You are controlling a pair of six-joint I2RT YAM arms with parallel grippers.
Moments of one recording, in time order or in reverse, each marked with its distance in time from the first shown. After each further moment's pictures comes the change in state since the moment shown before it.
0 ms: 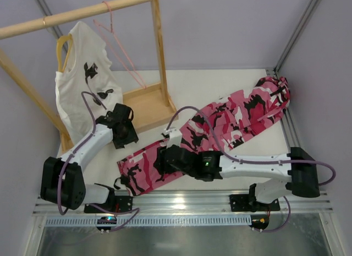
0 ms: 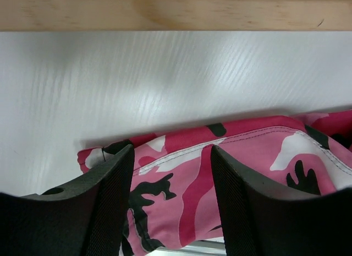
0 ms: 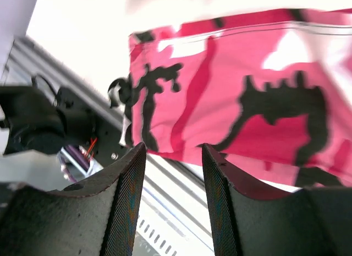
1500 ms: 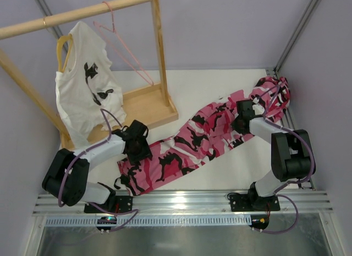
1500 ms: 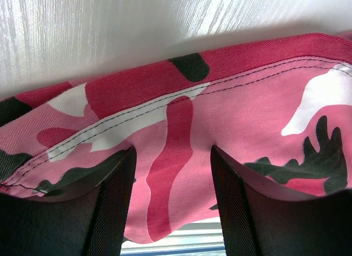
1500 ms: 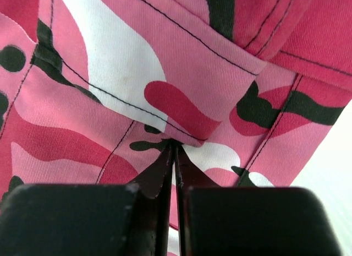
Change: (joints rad) left arm -0.212 0.043 -0.220 0.162 0.137 -0.220; right arm -1.246 0.135 -0.218 -0.007 -0.108 0.037
